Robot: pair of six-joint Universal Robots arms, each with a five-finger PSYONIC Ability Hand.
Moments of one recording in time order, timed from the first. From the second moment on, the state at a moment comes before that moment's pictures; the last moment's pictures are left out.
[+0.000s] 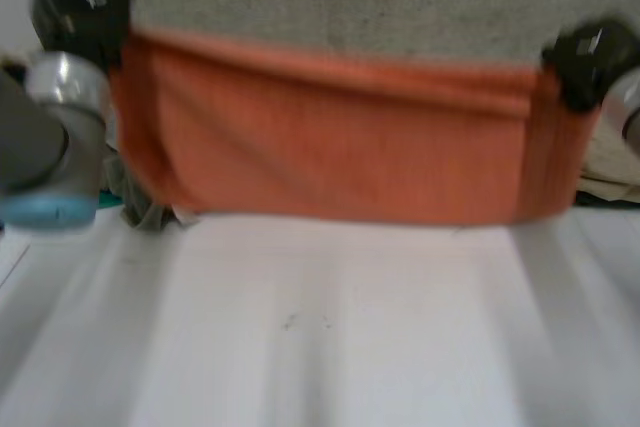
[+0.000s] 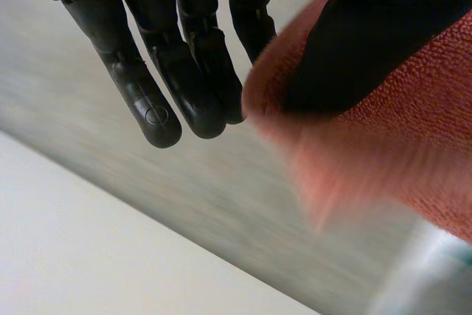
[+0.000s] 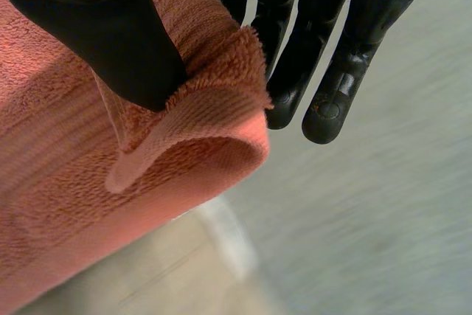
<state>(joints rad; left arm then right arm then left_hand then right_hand) 4.42 -1.89 -1.37 3.68 -1.64 3.95 1.70 -1.12 1.09 0.06 1.40 2.40 1.12 1.19 1.19 1.20 0.99 0.97 1.17 1.19 1.19 0.99</state>
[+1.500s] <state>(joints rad) 4.37 -2.04 -1.69 3.63 -1.57 4.01 1.63 -0.93 1.29 0.18 1.52 2.24 1.12 1.19 1.19 1.20 1.00 0.98 1.17 1.19 1.19 0.99</state>
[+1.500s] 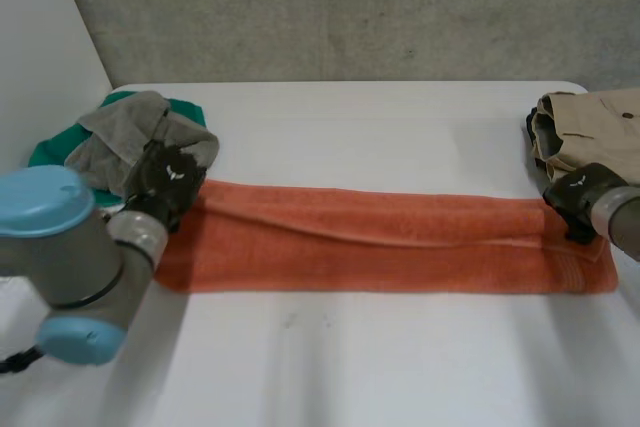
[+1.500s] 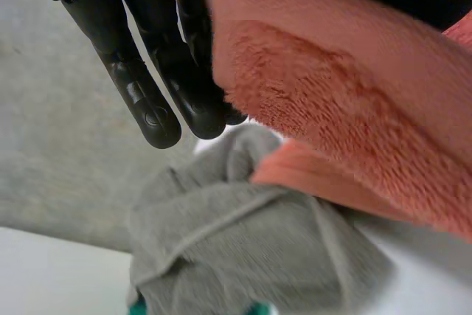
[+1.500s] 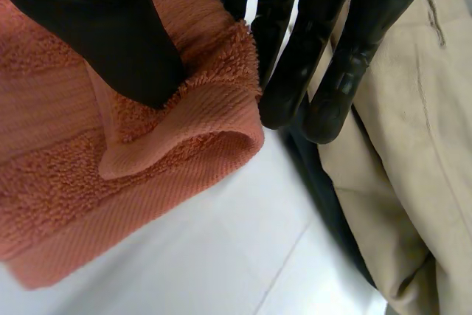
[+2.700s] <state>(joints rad) 4.29 -2.19 -1.54 3.70 -1.64 4.02 1.63 -0.91 1.39 -0.13 1.37 2.24 0.20 0.20 0.21 0.20 0.05 0.20 0.22 0.21 0.23 0.07</state>
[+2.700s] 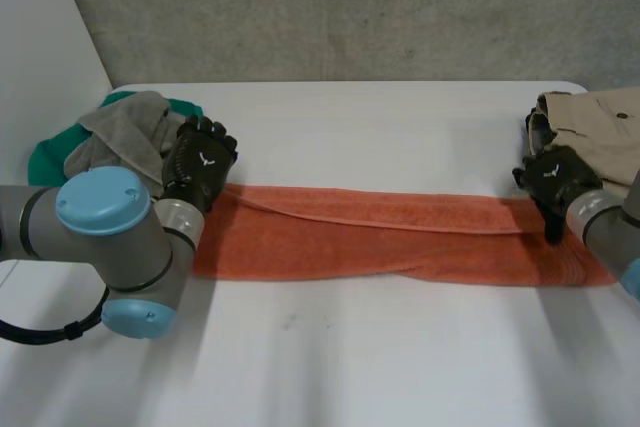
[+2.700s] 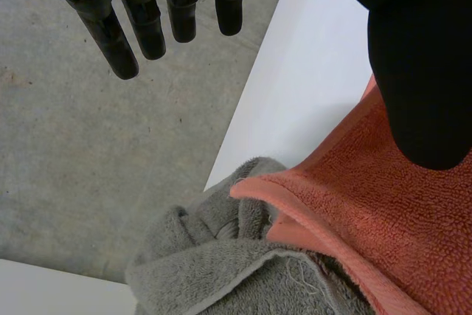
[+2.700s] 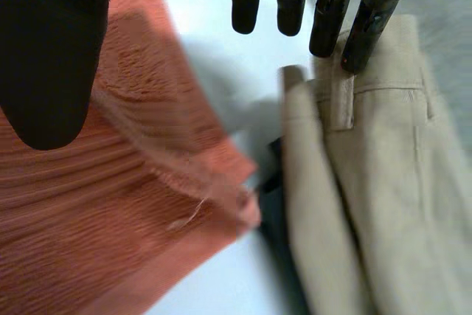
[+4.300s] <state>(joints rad) 4.28 -2.07 -1.63 3.68 -1.60 3.96 1.56 -1.20 1.60 0.00 1.31 2.52 0.20 0.20 0.21 0.20 0.05 0.29 0.33 0.34 0.34 0.16</state>
